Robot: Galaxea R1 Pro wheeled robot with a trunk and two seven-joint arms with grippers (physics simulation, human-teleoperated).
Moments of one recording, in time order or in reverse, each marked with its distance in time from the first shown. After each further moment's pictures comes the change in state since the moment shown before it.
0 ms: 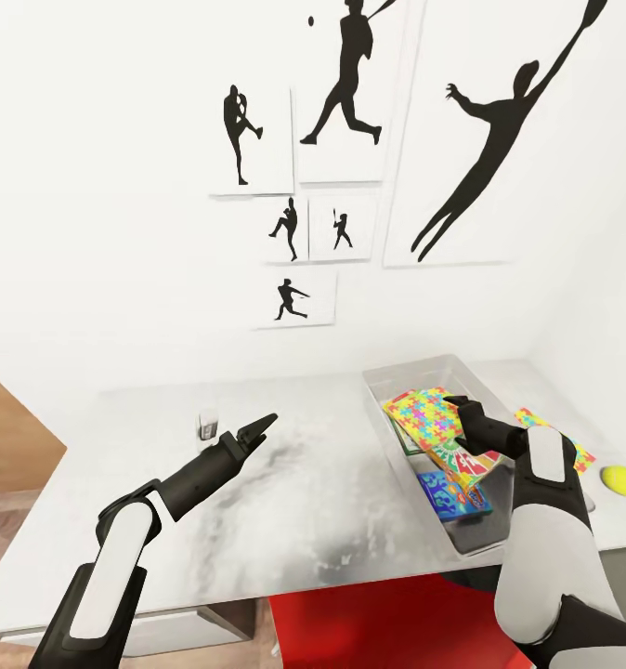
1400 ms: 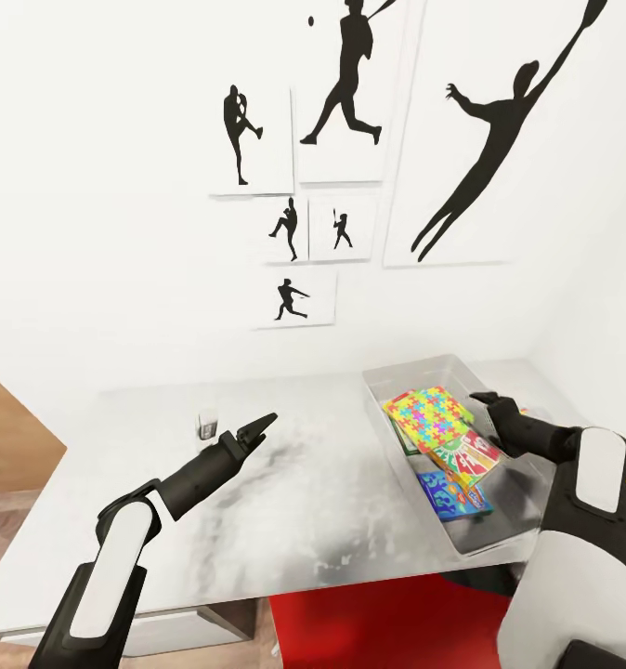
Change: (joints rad) left arm -0.002 -0.001 0.002 0.001 0.001 0.000 0.003; right arm 0.100 0.015 0.036 -0.396 -0.161 0.181 -0.235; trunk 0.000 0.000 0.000
